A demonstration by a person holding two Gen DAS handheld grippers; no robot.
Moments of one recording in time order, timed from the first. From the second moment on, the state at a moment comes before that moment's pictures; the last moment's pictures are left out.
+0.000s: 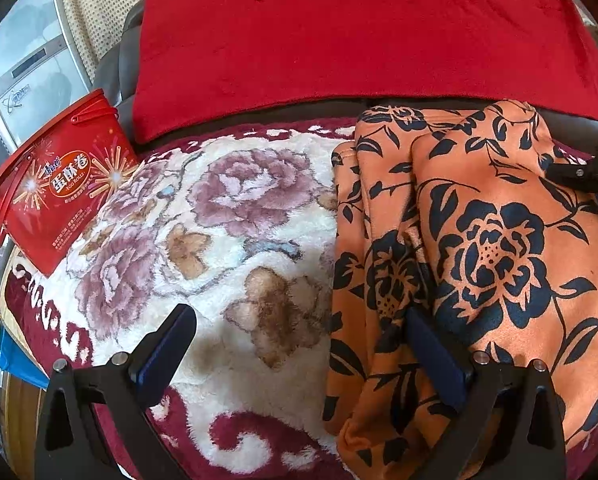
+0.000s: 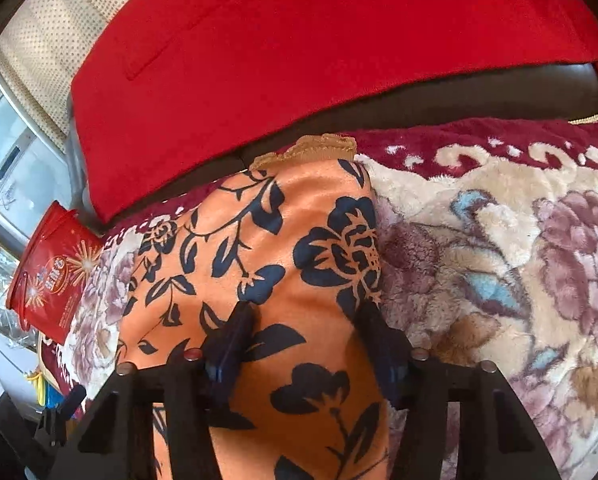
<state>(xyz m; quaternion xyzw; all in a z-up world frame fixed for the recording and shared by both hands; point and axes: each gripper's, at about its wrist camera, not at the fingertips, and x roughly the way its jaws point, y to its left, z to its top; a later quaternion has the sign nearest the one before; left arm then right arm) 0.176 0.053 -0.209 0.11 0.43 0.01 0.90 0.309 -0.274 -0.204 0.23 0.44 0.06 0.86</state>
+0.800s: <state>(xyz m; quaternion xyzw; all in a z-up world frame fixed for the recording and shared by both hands) 0.177 0.054 -0.212 0.10 0.43 0.01 0.90 0.220 -0.277 -0.202 0.22 0.44 0.09 0.86</state>
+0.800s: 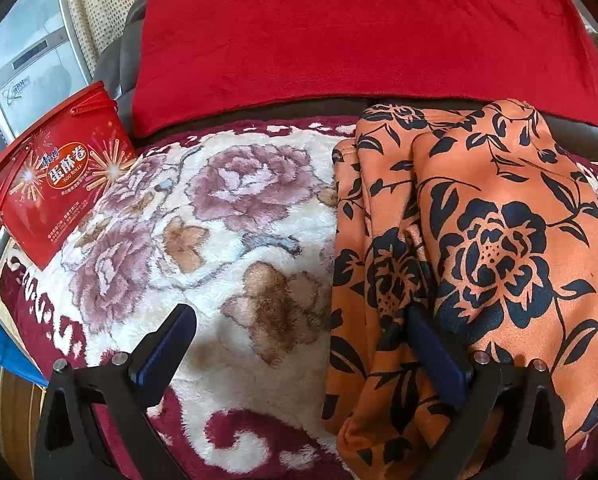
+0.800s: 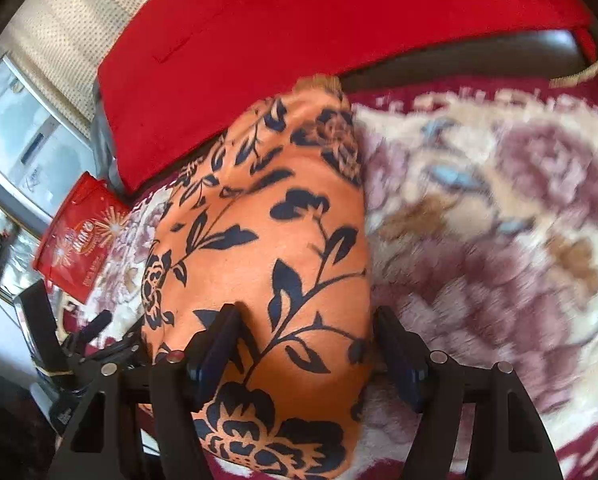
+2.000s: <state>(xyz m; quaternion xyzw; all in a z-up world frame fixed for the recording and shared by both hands) 0.164 0.063 -0.197 0.06 0.42 -0.02 0.90 0.204 -0.276 -0.182 0.20 0.39 0.14 0.89</state>
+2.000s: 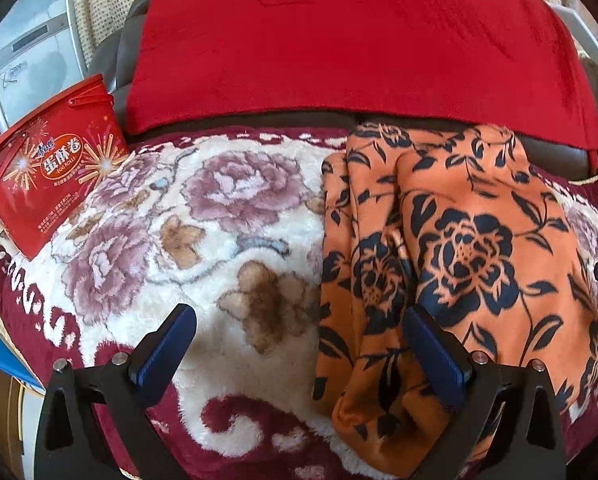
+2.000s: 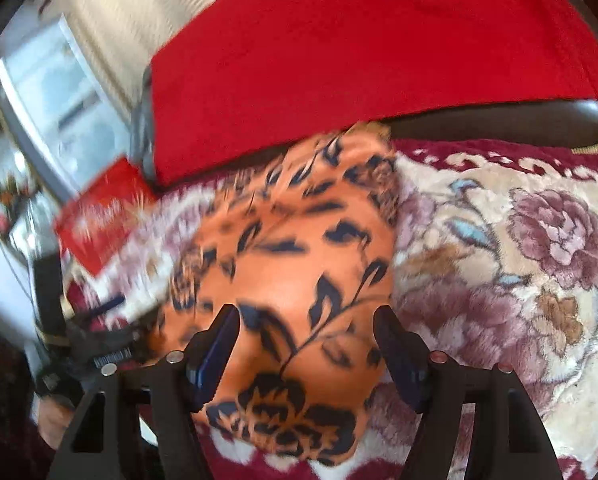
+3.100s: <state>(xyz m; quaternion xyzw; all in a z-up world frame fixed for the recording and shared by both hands) 0.172 0.050 -0.196 0.10 0.43 0.02 0.90 0.240 -0.289 -0.200 0.28 0.38 0.18 0.86</state>
